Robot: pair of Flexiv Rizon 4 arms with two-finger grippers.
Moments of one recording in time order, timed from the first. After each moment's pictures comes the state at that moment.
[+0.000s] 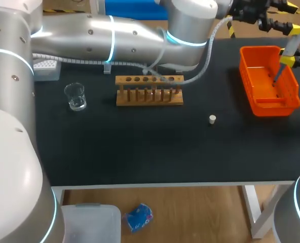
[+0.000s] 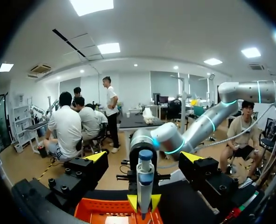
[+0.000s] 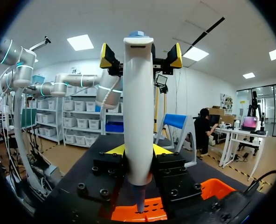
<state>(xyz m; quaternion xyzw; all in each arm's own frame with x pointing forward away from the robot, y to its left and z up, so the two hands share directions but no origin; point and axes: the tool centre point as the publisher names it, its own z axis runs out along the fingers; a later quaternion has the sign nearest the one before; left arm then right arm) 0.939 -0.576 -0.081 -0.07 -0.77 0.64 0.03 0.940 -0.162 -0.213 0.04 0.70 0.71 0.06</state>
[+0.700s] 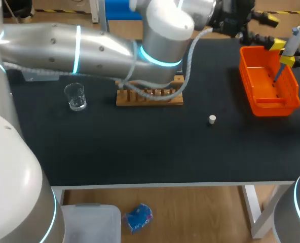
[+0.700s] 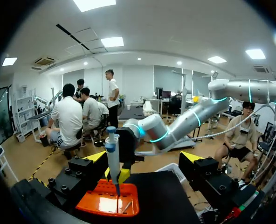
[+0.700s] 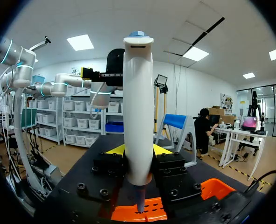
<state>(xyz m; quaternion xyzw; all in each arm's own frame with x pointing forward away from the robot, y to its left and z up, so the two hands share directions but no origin) 0.879 -0.503 -0.095 -0.04 -0.79 0.61 0.04 0.940 -0.162 -0.213 0.04 0.70 0.71 0.06</state>
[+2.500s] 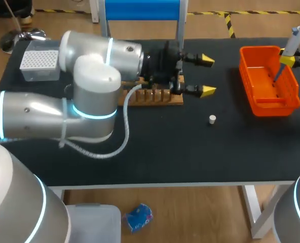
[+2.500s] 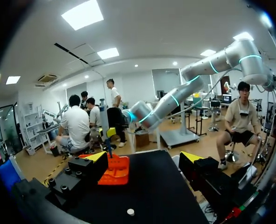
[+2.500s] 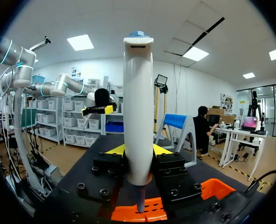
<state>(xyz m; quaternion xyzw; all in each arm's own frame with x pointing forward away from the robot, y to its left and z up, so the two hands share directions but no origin) 0.813 -0.340 -0.176 -0.06 -0.76 0.64 -0.03 0.940 -0.162 -0.213 0.04 0.70 0.71 0.06</state>
